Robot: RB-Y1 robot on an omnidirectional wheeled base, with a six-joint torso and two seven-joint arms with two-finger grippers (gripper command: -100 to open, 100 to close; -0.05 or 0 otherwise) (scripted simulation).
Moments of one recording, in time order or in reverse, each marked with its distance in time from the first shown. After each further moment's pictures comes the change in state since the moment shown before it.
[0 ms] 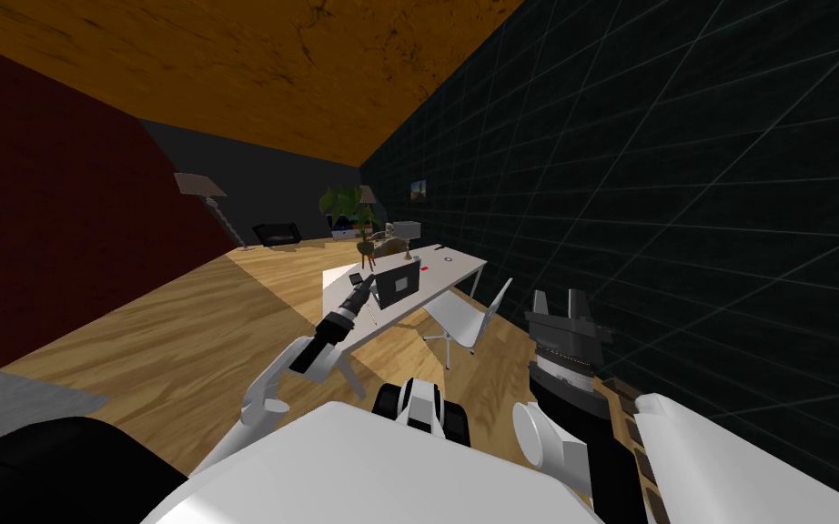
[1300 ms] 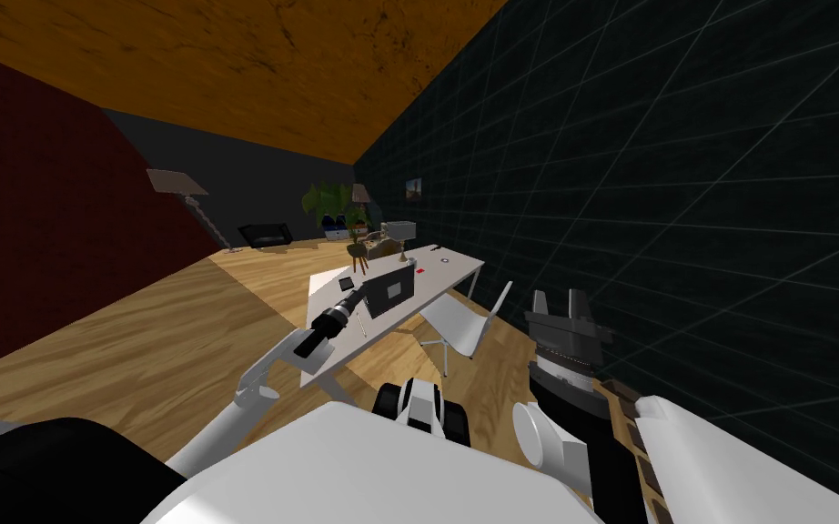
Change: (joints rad) left arm -0.031 0.158 0.023 0.079 -0.046 0.202 -0.032; right arm 0.000 0.000 0.000 0.000 0.000 0.000 0.000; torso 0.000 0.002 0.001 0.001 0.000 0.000
